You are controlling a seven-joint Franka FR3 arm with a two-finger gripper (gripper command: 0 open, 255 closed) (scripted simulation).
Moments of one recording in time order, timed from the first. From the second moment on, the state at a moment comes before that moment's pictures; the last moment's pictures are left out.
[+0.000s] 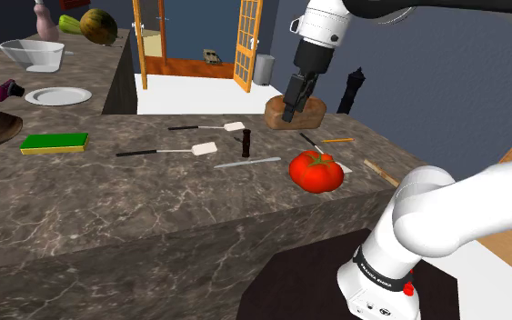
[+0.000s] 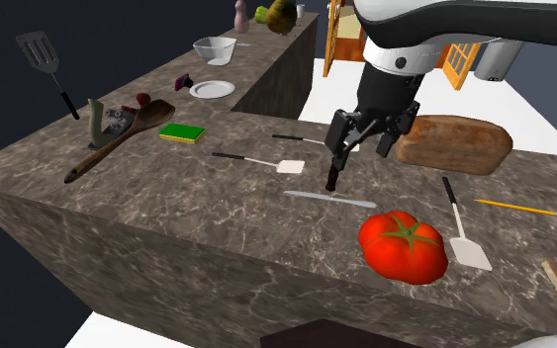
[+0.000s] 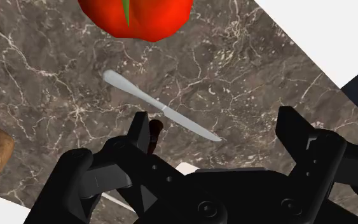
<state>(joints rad) -0.01 -0.76 0.05 -2.39 0.08 1.70 -0.15</state>
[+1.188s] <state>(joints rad) 0.09 -0.14 0.02 -2.09 0.06 2.00 -0.54</state>
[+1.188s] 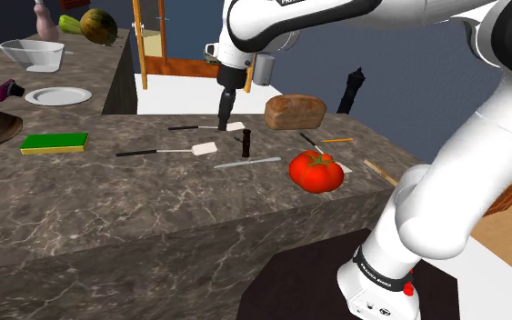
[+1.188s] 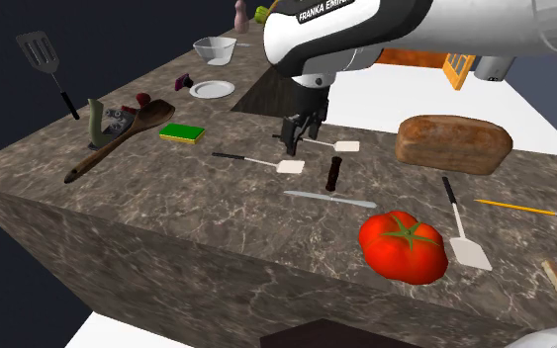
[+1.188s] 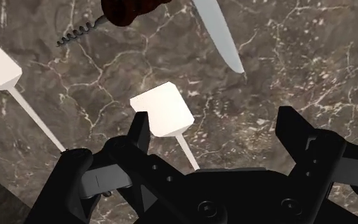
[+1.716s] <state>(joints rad) 0.13 0.16 0.05 -1.83 0.04 2.04 -0.70</state>
